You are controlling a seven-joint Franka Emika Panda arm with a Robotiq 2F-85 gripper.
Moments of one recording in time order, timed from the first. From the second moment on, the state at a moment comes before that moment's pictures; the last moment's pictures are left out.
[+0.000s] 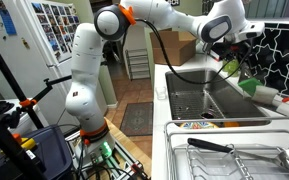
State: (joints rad) arm -0.41 0.39 -0.25 -1.55 0.21 2.43 0.02
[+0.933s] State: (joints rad) arm -0.44 0.47 -0.17 -1.49 0.26 2.48 -0.19
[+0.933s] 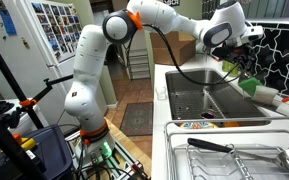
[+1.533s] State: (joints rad) arm -0.47 0.47 -0.14 -1.49 0.27 2.49 -0.23
